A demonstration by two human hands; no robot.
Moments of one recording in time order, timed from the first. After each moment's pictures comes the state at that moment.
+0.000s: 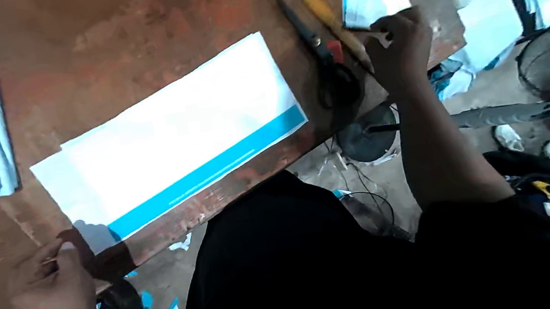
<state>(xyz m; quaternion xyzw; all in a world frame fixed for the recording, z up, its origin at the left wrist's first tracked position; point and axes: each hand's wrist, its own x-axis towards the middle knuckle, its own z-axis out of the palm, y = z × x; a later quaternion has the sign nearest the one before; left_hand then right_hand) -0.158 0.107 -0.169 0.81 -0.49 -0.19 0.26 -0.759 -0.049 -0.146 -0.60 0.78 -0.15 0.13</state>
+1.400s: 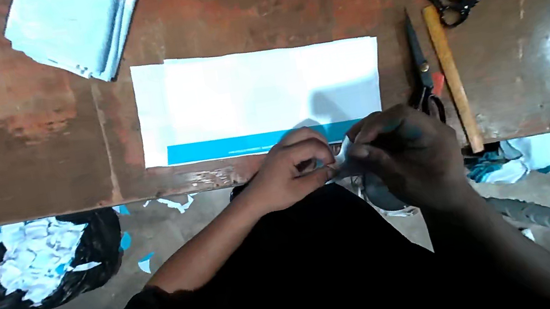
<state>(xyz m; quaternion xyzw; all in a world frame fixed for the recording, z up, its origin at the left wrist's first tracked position) -0.357 0.068 -0.145 0.34 -0.63 -0.53 0.46 -0.563 0.027 -0.071 -0.77 0.32 -0.32 0.45</state>
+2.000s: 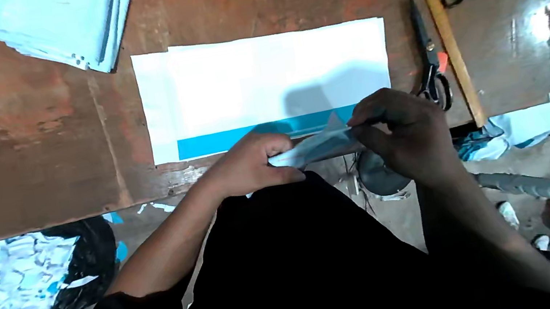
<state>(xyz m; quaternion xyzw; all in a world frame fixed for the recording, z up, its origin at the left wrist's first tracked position) -0.261 0.062 -0.156 0.31 -0.69 -0.59 0.28 -0.541 0.041 -0.094 -0.79 0.42 -0.25 0.36</state>
